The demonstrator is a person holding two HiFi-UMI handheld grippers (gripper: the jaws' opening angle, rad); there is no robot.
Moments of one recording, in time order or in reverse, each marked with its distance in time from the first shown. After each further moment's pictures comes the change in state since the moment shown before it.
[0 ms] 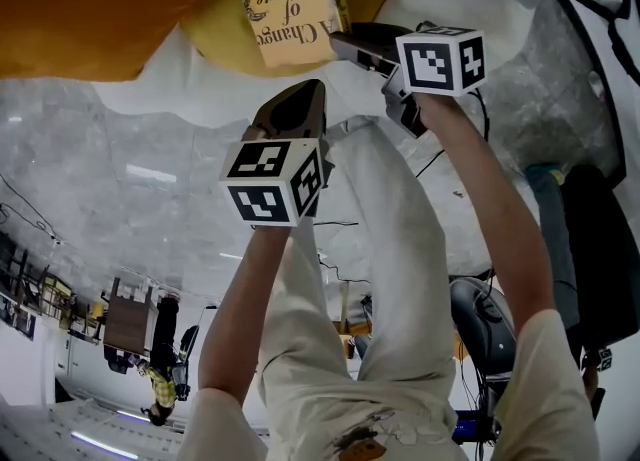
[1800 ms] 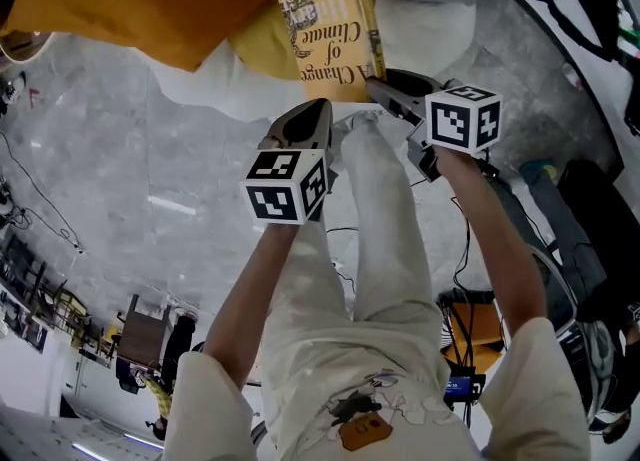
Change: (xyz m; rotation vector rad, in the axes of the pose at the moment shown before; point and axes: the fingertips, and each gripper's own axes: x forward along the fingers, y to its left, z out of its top) left arm -0.158 -0.064 0.050 0.097 -0.056 -0.045; right arm -0.133 0.162 -0.007 -0.031 -0.143 -0.118
